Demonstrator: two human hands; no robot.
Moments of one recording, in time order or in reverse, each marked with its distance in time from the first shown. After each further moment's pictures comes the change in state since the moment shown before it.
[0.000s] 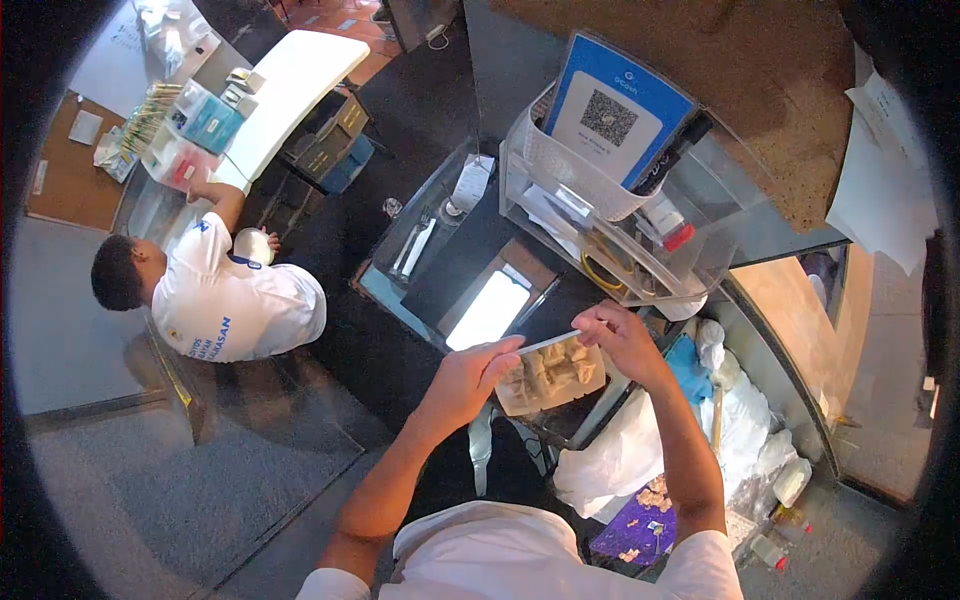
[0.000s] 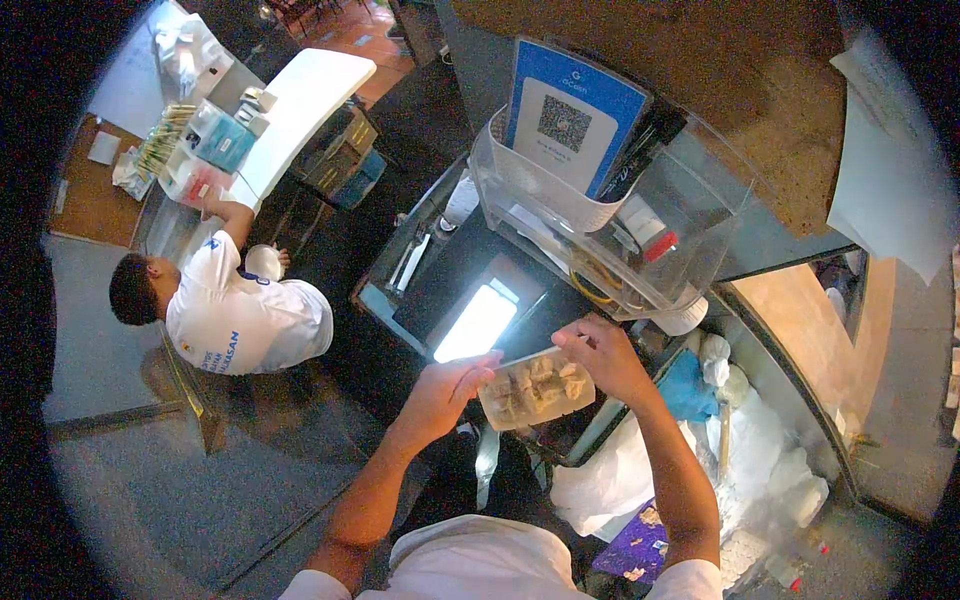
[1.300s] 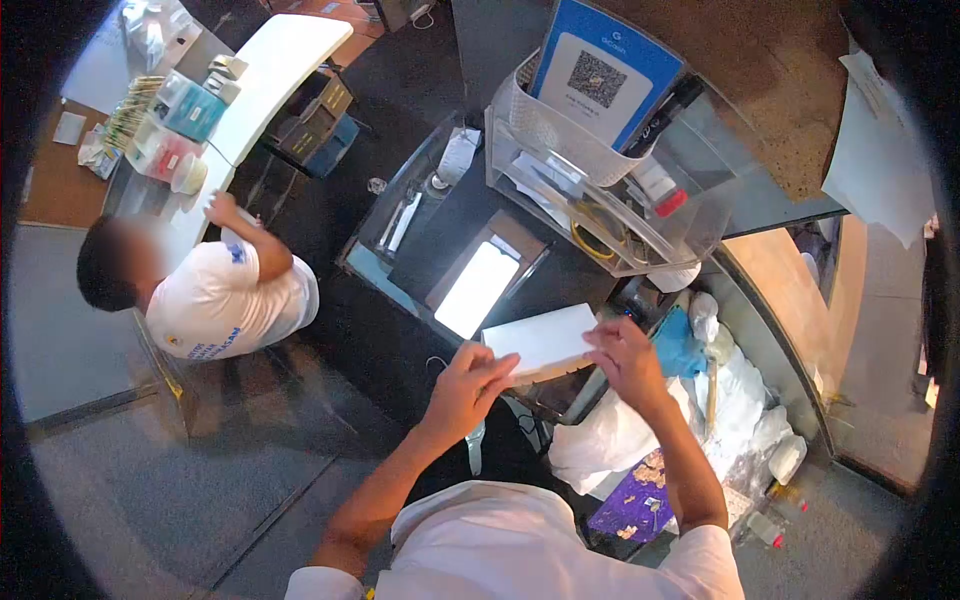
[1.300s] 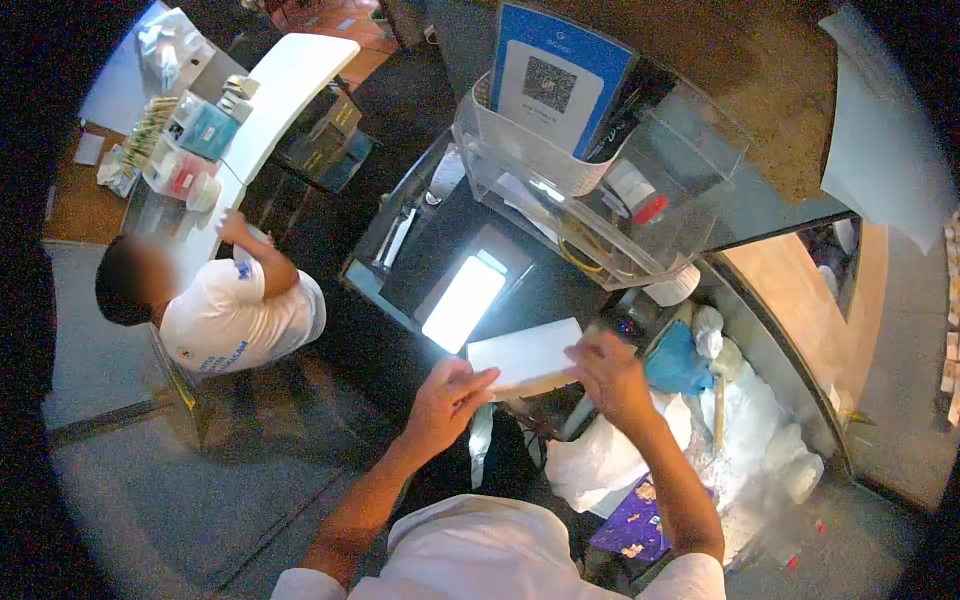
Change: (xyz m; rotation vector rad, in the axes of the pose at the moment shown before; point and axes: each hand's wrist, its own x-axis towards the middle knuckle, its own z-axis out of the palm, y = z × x) left_hand -0.048 -0.014 0.041 0.151 0.163 0.136; right_hand -0.079 0.005 0.005 -0.511 0.146 -0.325
